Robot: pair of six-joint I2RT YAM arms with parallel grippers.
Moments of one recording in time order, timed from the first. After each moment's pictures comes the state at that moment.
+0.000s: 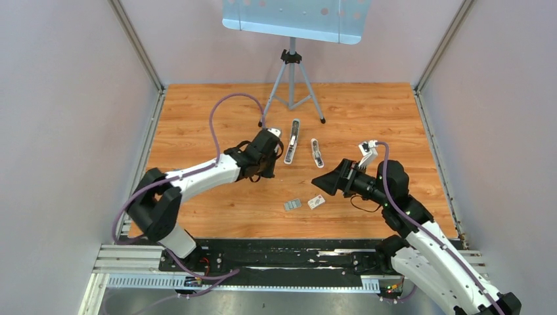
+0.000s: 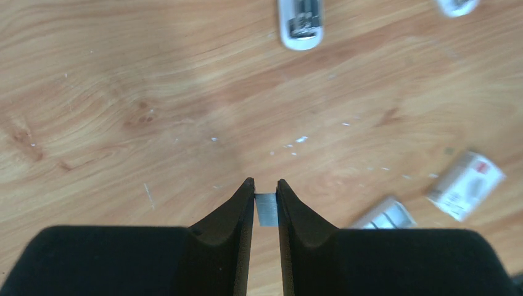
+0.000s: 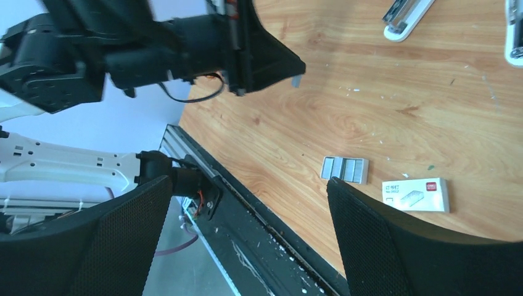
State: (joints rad) left arm -0.74 1.52 1.01 -0.35 -0.16 -0.39; right arm 0.50 0.62 0.53 -0.17 -0.43 0.77
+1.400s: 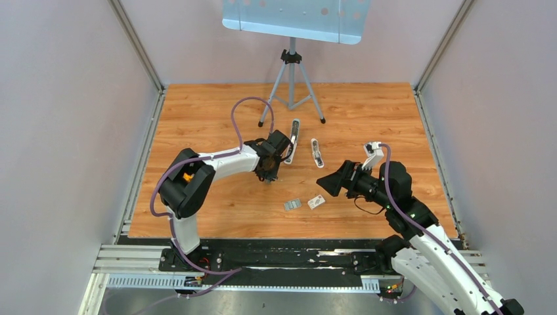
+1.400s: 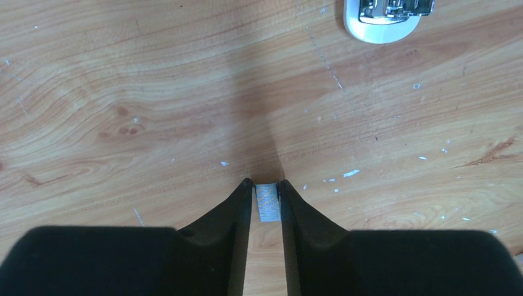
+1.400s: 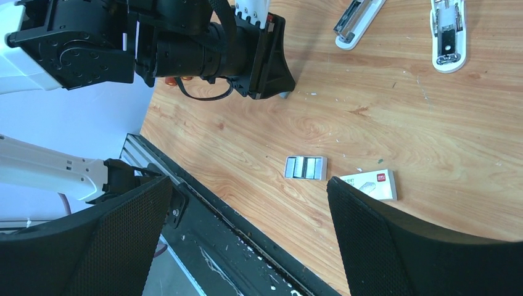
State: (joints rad) left arm -0.72 1.85 1.18 -0.50 -0.21 -0.40; right arm 0.50 0.57 0.57 -0.30 -0.31 0.66
